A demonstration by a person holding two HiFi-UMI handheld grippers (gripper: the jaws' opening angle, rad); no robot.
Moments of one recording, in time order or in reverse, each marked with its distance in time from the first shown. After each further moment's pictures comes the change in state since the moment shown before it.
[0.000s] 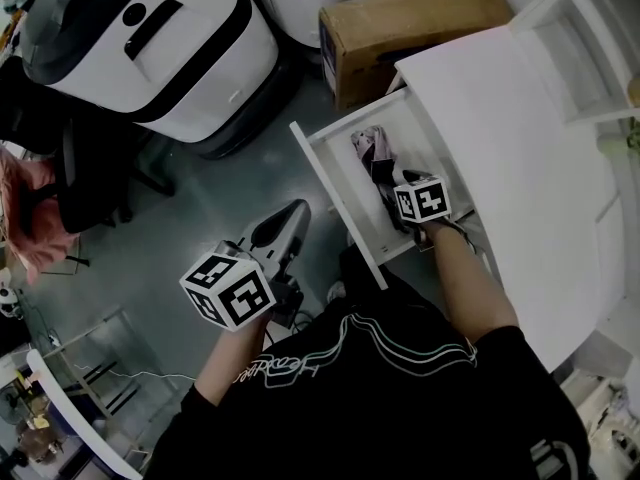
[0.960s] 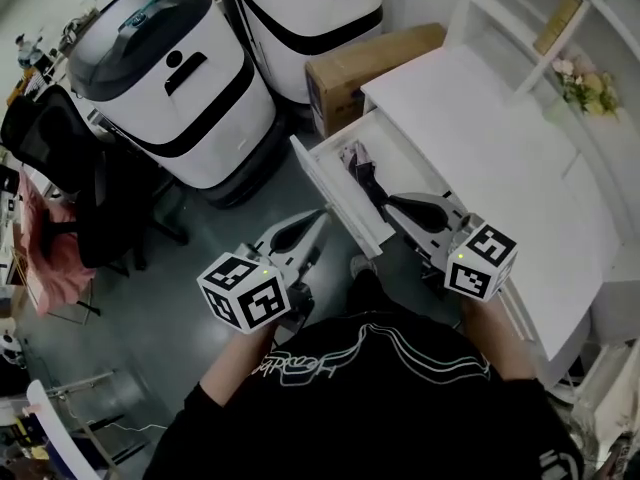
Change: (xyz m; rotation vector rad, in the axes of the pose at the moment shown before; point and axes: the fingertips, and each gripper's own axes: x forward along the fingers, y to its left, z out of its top) left arm -0.135 -0.163 -0.045 0.257 -0.049 -0.240; right arm -0.380 0.237 0.007 -0.211 -0.756 0.382
